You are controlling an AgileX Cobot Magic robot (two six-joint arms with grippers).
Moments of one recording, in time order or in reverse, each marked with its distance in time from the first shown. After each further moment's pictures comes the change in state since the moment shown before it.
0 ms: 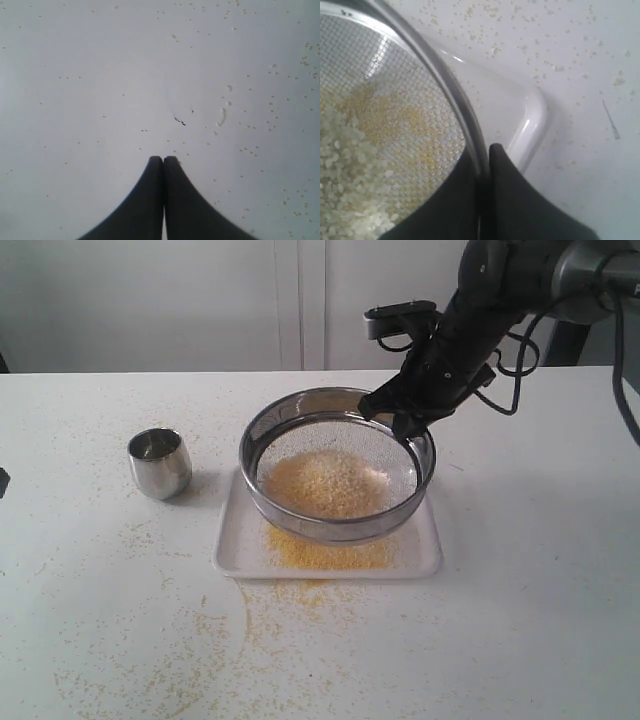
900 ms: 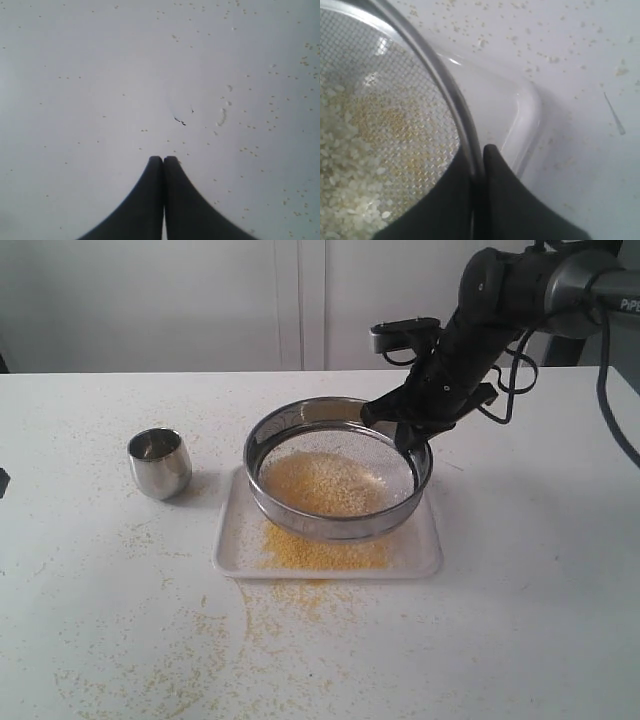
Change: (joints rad) left arm 0.000 0.000 0.000 0.000 0.000 0.000; right arm -0.023 0.045 0.000 0.027 -0.017 0.069
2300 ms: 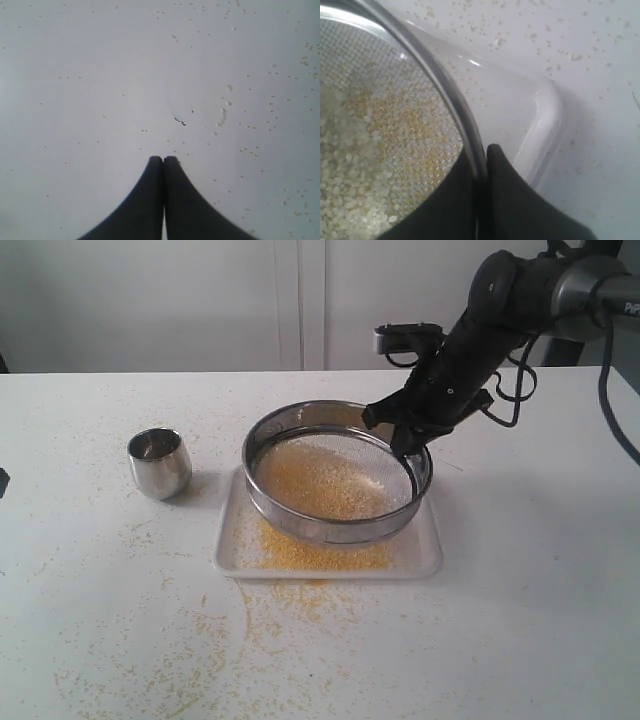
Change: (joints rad) left arm 0.000 0.000 0.000 0.000 0.000 0.000; right arm -0.029 0.019 -0.003 0.104 0.016 -0.113
